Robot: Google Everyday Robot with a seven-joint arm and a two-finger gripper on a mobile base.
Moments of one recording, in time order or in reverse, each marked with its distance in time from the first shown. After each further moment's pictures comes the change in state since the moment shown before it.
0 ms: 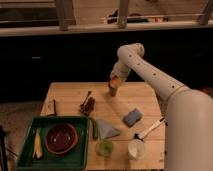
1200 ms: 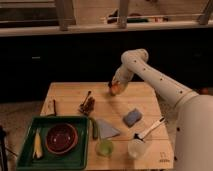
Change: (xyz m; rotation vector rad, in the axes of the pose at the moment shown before) arm -0.016 0.037 0.010 -0.008 -0.063 -0.032
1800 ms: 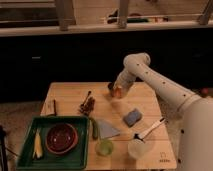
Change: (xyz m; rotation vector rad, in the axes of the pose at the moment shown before) arm -0.008 0.030 0.008 -0.044 -0.042 -0.031
